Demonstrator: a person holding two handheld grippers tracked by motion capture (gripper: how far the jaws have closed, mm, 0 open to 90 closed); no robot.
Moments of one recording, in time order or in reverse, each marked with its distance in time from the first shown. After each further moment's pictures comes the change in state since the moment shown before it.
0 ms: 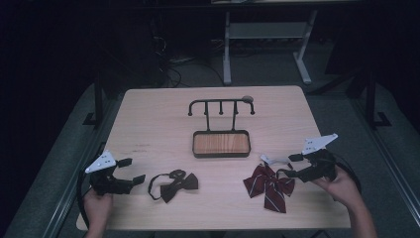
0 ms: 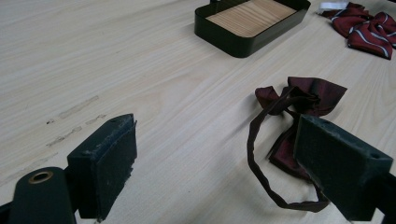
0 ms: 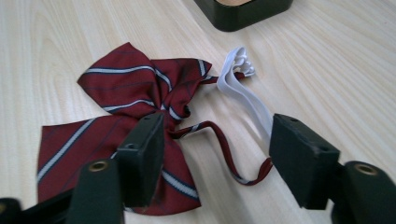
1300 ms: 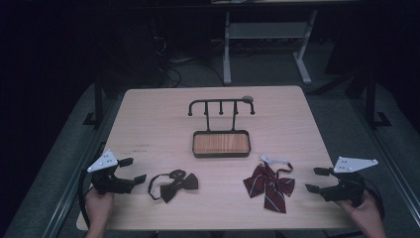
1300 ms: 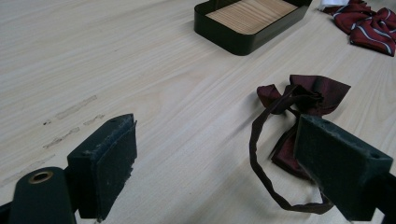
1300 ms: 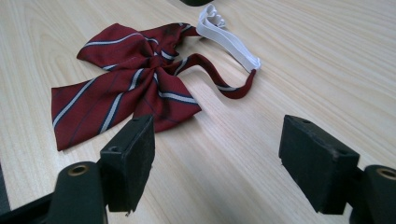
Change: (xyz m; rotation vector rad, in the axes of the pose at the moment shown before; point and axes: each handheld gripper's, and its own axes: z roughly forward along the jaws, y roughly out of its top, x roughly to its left) left arm 0.001 0.001 0.004 0.010 -0.005 0.002; right arm 0.021 -0.079 -0.038 -0.152 -0.101 0.162
